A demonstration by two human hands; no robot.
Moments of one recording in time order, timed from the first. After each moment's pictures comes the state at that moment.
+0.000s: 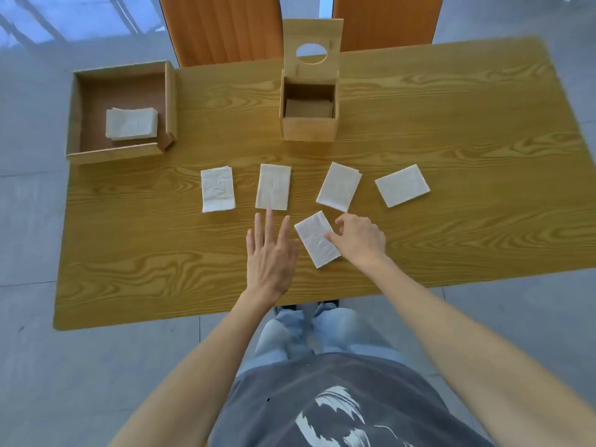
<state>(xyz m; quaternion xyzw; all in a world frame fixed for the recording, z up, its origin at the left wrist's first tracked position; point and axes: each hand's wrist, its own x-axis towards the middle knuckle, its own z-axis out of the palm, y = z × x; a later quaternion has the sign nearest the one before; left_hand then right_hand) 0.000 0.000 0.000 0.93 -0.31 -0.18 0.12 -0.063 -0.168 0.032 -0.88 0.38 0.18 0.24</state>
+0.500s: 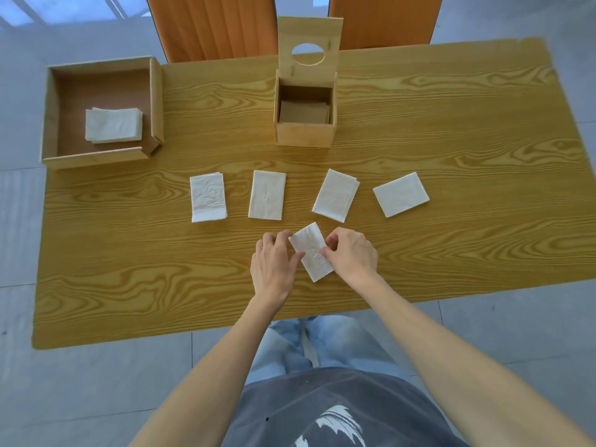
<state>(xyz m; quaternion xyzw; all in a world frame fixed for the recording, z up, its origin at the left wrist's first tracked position) 0.009 -0.029 -0.008 0.93 -0.21 -0.23 0.19 -0.060 -0.164 0.017 -0.87 0.41 0.15 0.25</state>
